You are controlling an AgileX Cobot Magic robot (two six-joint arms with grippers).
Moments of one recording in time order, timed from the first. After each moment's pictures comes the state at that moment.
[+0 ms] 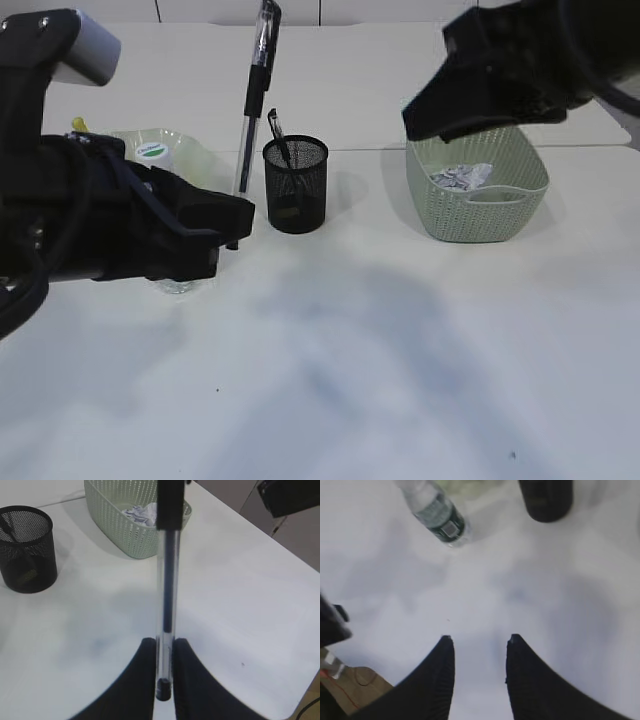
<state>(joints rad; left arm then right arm) -0.81 1.19 -0.72 -0.04 0.05 -0.25 0.33 1.38 -1.27 0.49 0.93 -0.25</state>
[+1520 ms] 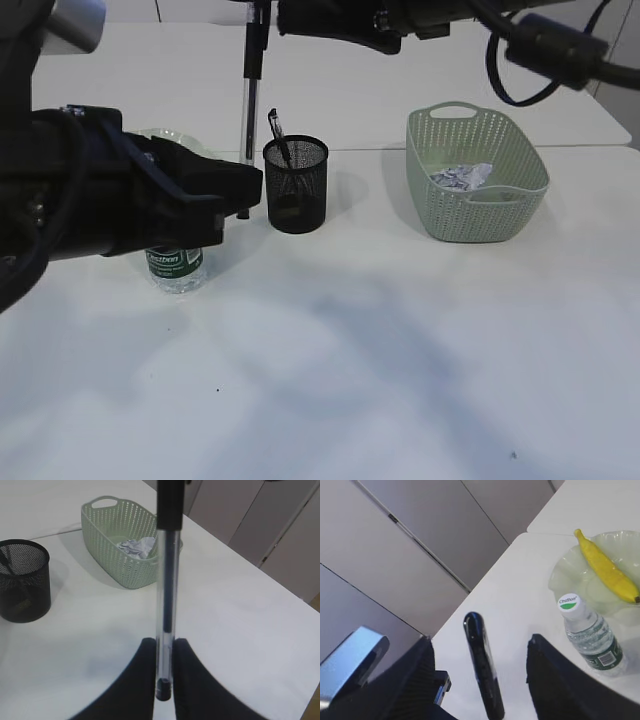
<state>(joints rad) -0.82 1.19 -0.72 -0.06 -0.05 -0.25 0.46 1.46 -1.27 1.28 0.64 -0.80</state>
